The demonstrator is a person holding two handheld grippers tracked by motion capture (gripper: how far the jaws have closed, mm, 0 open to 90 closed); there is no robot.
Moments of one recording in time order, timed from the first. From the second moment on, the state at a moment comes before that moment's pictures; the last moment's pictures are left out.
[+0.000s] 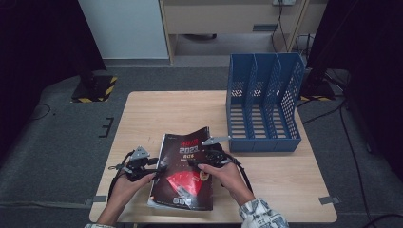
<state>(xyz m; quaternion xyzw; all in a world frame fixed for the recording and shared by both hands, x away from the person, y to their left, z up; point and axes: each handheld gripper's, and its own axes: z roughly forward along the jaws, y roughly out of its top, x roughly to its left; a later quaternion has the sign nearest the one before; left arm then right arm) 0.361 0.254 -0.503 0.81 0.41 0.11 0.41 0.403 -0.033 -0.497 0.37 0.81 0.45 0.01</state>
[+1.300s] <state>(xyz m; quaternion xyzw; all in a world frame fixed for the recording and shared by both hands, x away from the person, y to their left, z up) 0.369 0.254 -0.499 0.77 0.41 0.11 0.47 0.404 -0.022 -0.433 0.30 0.81 0.49 0.12</state>
